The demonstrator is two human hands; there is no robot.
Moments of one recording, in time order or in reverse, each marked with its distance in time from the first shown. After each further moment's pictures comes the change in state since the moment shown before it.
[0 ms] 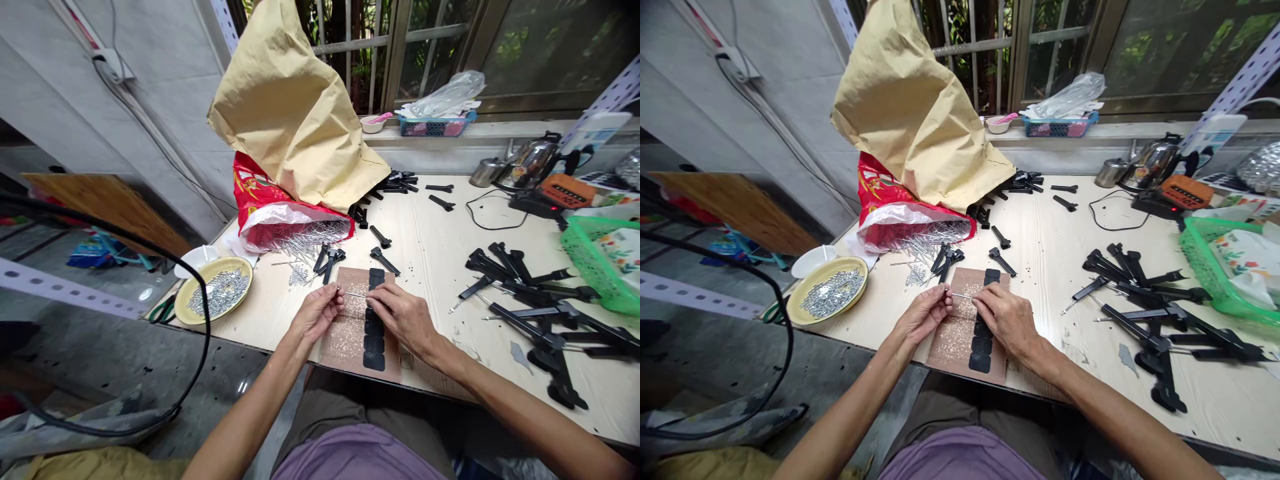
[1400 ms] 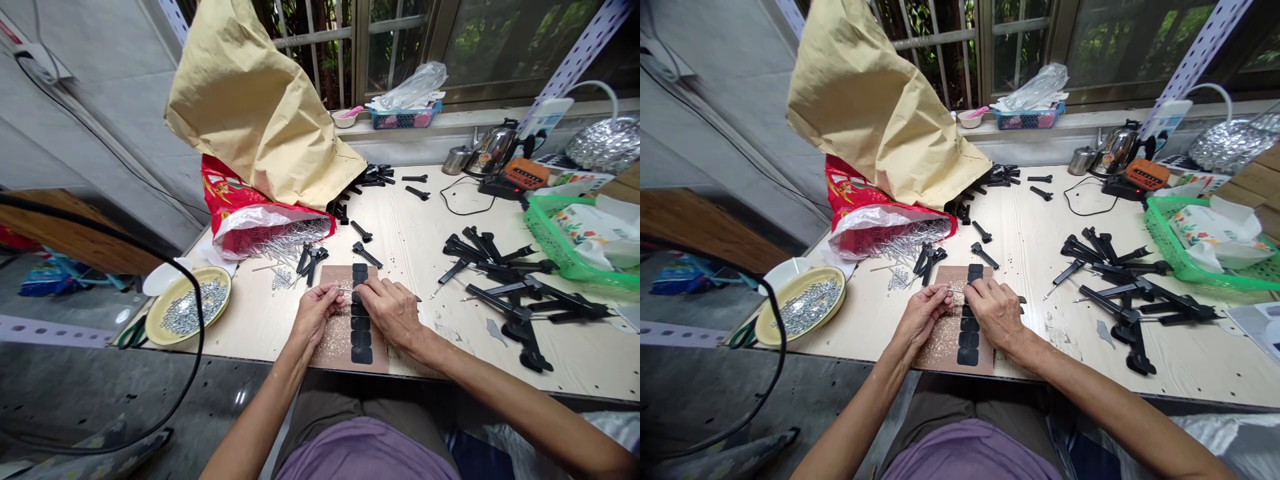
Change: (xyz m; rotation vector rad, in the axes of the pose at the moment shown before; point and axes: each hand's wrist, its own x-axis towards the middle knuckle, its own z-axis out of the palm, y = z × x) left_hand 0.007 -0.022 0.026 0.157 0.069 0.109; right_hand -0.007 0.003 0.006 -0.414 0.087 -0.011
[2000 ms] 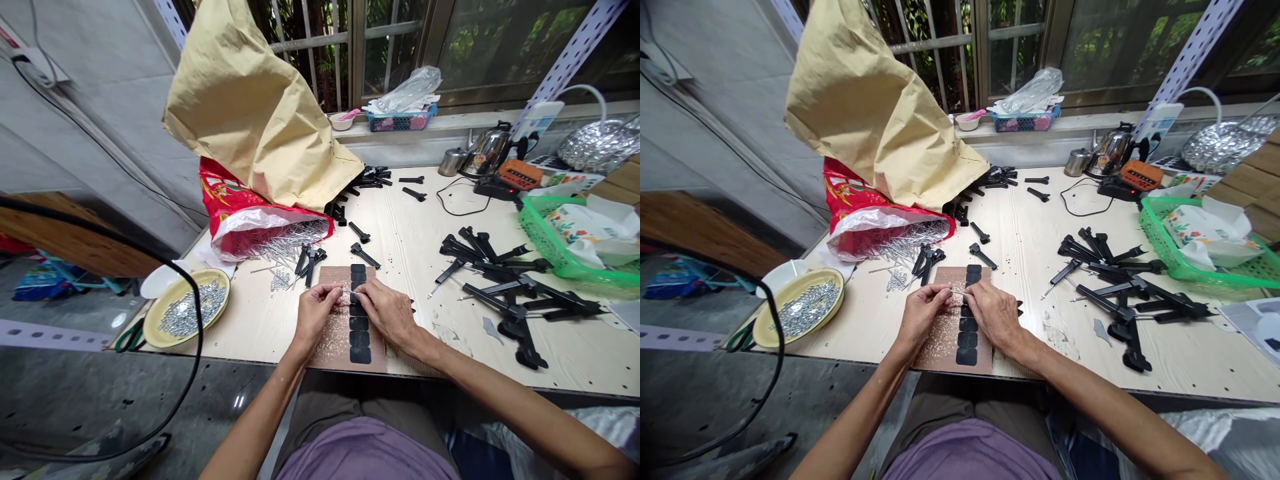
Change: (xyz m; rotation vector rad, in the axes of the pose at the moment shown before) left_hand 0.002 -0.002 0.001 0.367 0.034 0.218; right_hand -0.005 0.002 0.006 0.271 -0.097 0.143
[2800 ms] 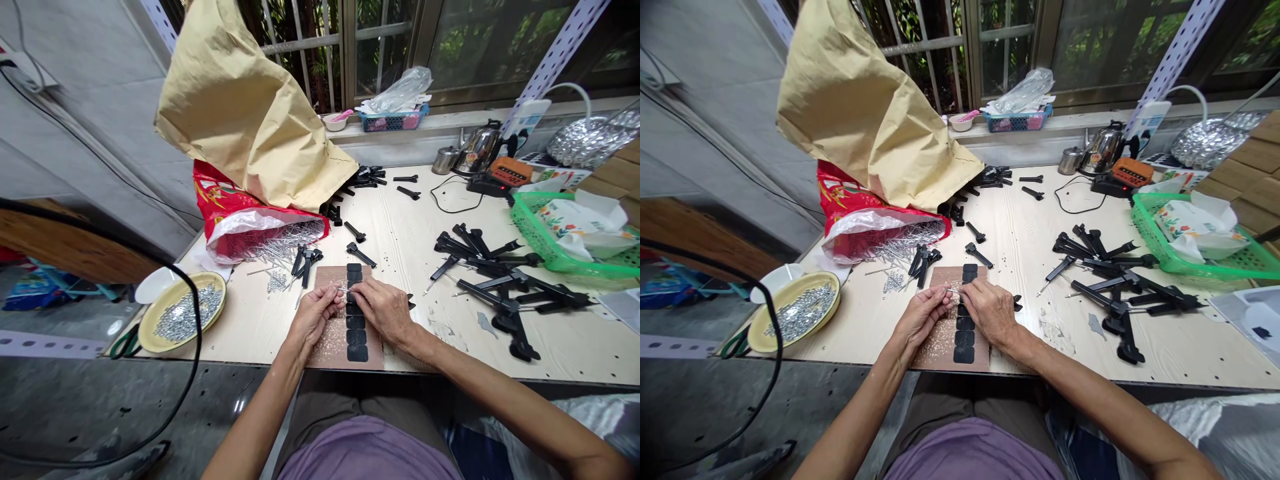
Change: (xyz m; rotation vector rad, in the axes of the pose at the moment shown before) left_hand 0.001 0.002 0.003 -0.424 -0.102 -0.310; right_hand 0.000 -0.001 -0.002 -0.080 0.034 -0.011
